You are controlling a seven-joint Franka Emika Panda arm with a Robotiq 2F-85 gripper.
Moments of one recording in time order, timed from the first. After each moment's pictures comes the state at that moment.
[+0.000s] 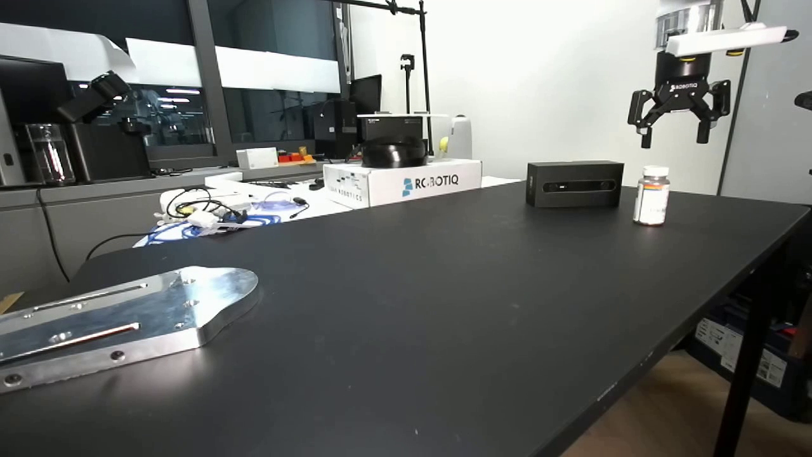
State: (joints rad) arm -0.32 0.00 -0.17 -2.56 -0.14 2.57 0.49
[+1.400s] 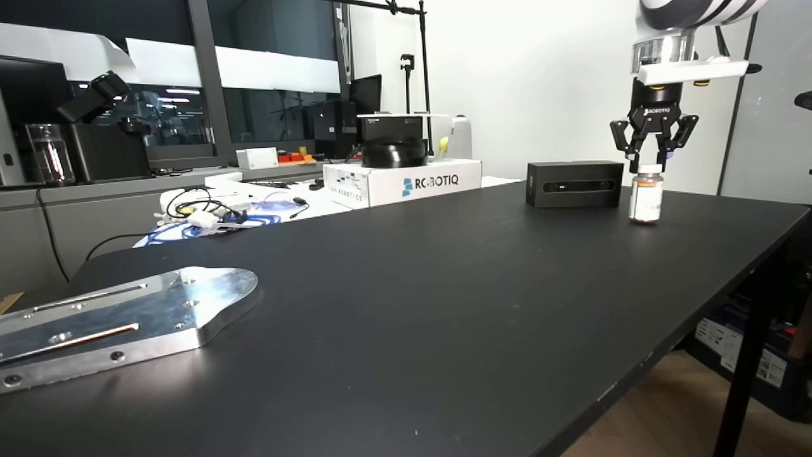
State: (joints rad) arm -0.21 0.15 -0.23 -2.49 -0.03 2.67 0.48
